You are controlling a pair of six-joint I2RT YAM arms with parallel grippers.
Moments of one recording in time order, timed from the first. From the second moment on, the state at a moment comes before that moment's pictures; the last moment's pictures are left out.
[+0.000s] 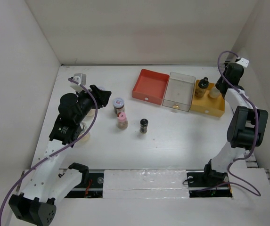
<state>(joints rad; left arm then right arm) -0.29 0.83 0.86 -0.13 0.15 -0.47 -0.23 1.74 1.27 0.08 0.28 0.23</state>
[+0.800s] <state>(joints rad) -0.29 0.84 0.86 -0.13 0.14 -0.47 -0.22 1.73 1.29 0.11 0.23 0.22</state>
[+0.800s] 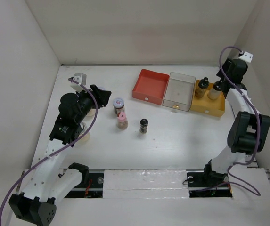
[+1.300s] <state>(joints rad) -0.29 0.77 0.86 -0.18 0.00 -0.50 0.40 1.38 1.26 0.21 -0.09 0.15</state>
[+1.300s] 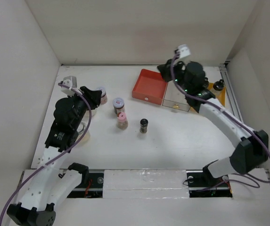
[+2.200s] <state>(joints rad) -0.29 0.67 0.86 -0.23 -0.18 -0.56 0.82 2.17 1.79 -0.24 0.02 0.00</state>
